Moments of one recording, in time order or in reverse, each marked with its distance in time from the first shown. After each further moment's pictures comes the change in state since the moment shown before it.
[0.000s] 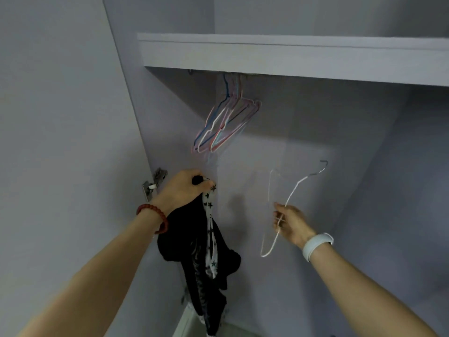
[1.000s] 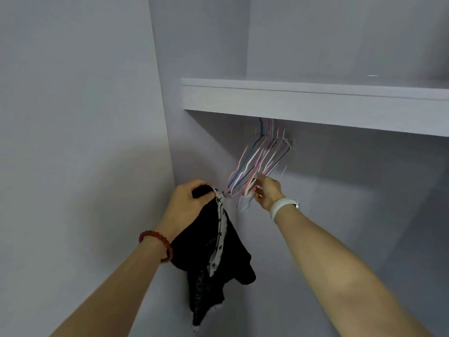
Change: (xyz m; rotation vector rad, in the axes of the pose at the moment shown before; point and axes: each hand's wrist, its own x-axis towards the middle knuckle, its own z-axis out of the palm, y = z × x) left_hand 0.049 -0.029 -0.068 -0.268 0.302 0.126; right_hand 0.084 -0.102 0.199 0.064 -0.096 -0.125
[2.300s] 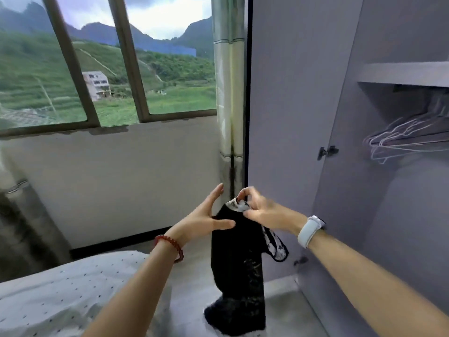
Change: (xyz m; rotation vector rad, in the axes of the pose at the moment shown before) left_hand -0.589 0.197 -0.007 0.124 0.318 -0.539; right_hand -0.530 0.115 -0.158 -0.905 -1.677 -0.413
